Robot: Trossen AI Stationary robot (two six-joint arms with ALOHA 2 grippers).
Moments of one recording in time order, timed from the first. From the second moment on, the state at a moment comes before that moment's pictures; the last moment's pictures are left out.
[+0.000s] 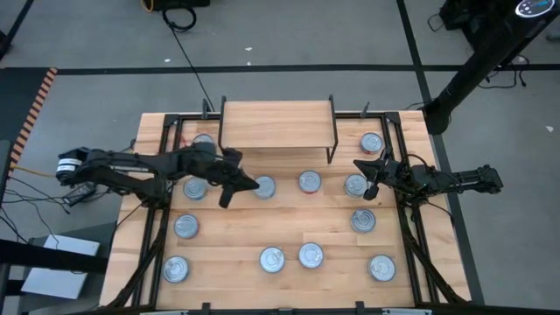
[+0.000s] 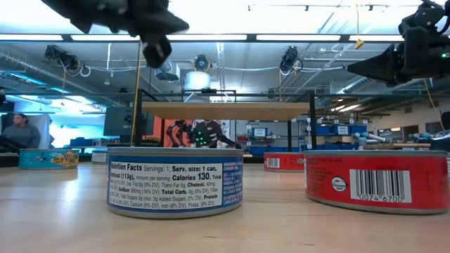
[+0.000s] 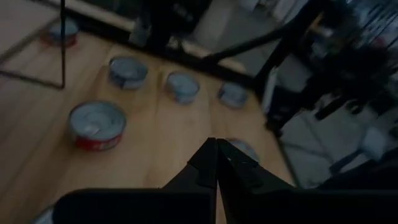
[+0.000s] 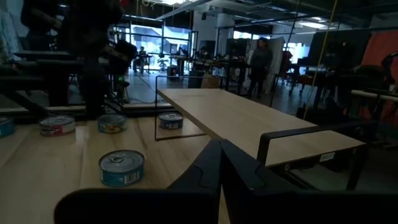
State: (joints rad) left arm 0.10 1.09 0.67 0.12 0.31 -0.33; right arm 0.10 0.03 0.01 0.10 0.56 -0.11
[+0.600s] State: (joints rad) left arm -0.04 1.42 0.82 0.23 0.12 -0.39; right arm 0.10 0.03 0.01 0.10 0.56 -0.11
